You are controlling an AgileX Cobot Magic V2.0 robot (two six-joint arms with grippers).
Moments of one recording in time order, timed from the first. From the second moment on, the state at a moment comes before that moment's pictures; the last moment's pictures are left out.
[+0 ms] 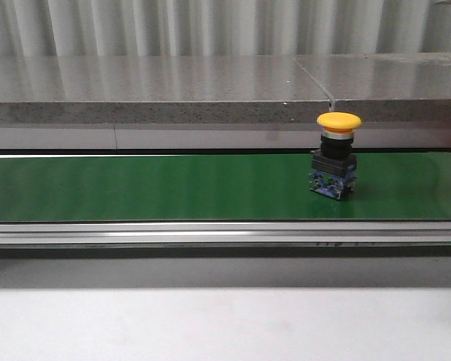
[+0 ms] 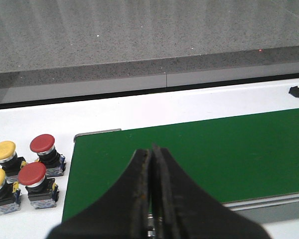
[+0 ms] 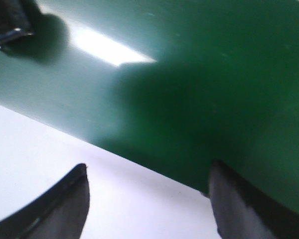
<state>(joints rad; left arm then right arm) -0.11 0.43 -0.52 -0.07 0.48 0.07 0.09 1.45 -1.10 0.09 1.00 -0.27</state>
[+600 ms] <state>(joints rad) -0.11 0.43 -0.52 -0.07 0.48 0.07 0.17 1.48 -1.10 0.20 0.84 -0.36</state>
